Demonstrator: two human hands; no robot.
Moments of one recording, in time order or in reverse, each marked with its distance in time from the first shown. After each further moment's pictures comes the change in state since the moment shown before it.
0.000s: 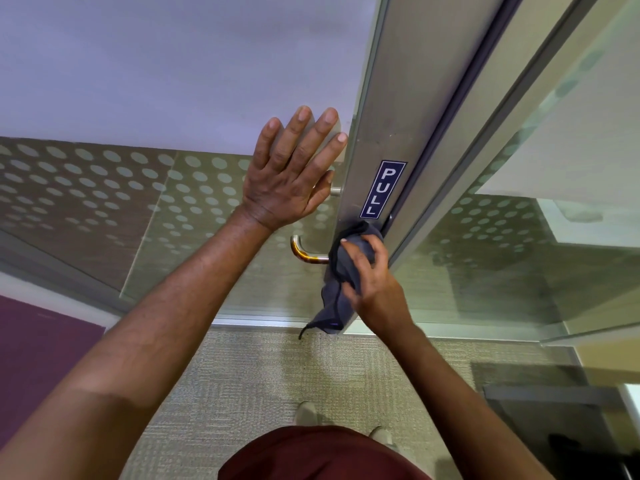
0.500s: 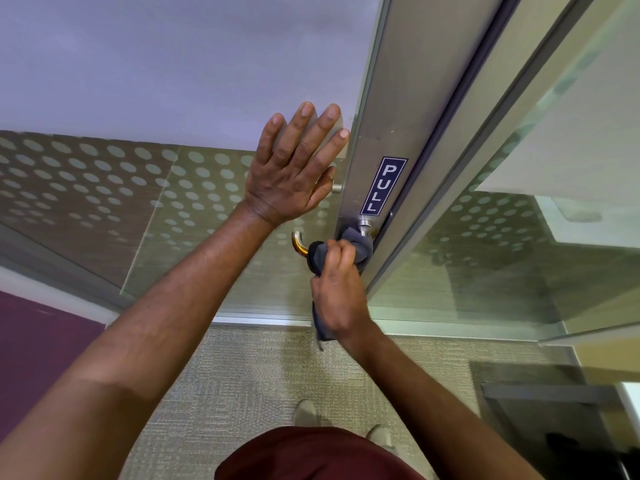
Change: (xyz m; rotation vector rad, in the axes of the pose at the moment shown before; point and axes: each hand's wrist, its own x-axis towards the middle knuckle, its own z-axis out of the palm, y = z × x) left_hand -0.005 -0.006 -0.003 0.018 -0.010 -0.008; right_hand 0.007 -0.076 0.029 0.016 -0.025 0.105
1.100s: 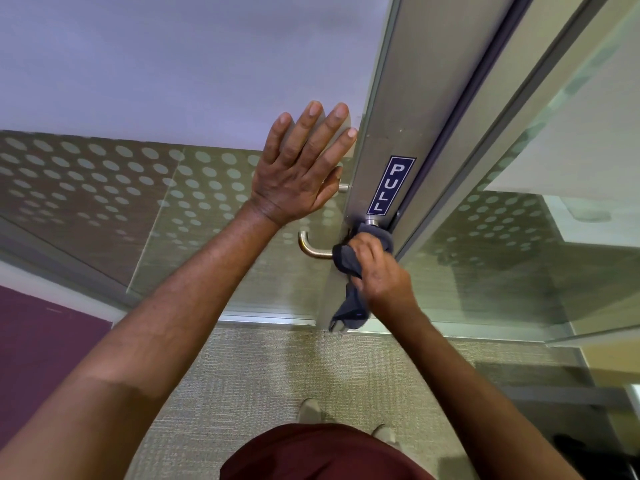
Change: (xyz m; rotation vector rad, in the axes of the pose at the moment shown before) left_hand 0.002 0.003 0.001 -0.015 -0.009 0.010; right_hand 0.009 0.063 -0.037 -0.290 -0.013 -0.164
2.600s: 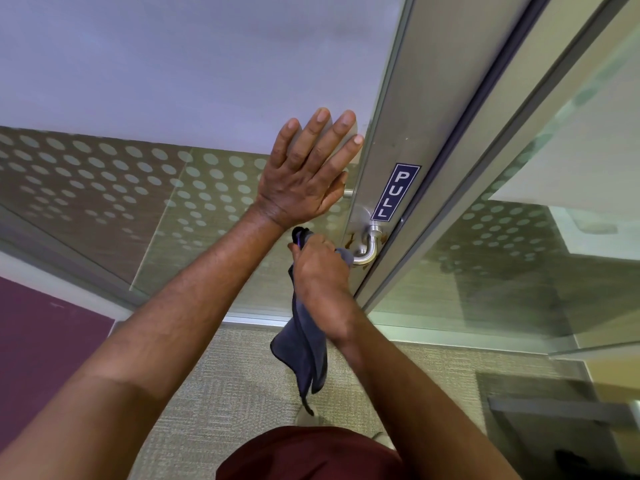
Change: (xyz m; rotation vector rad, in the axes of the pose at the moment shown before) left_hand -0.006 0.000 0.002 -0.008 -0.001 0.003; right_hand 0.060 -0.124 0.009 0.013 -0.251 0.366
